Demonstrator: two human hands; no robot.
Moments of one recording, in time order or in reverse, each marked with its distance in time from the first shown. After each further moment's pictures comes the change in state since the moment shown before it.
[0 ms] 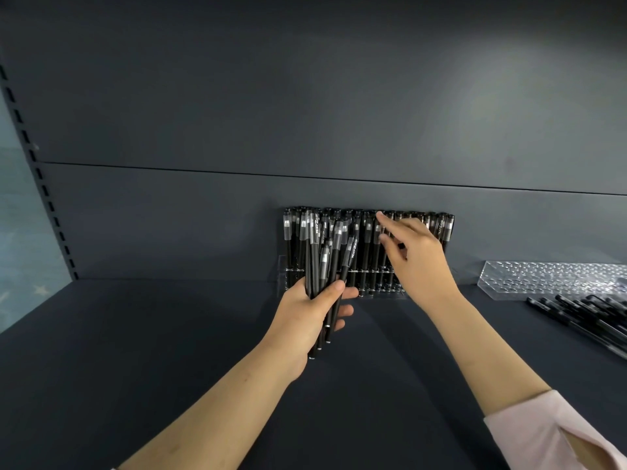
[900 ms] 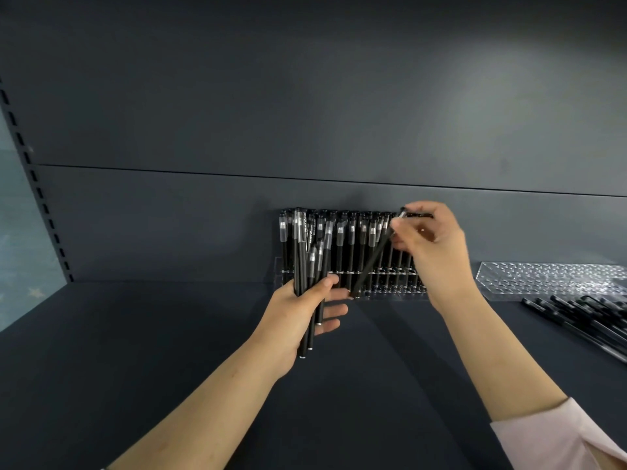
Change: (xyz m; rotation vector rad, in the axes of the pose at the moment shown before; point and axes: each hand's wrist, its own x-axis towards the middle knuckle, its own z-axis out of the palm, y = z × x) left_hand 0.005 0.003 -0.007 -0.076 0.003 -0.067; right_hand 0.006 -0.032 -0.034 0.717 0.111 0.523
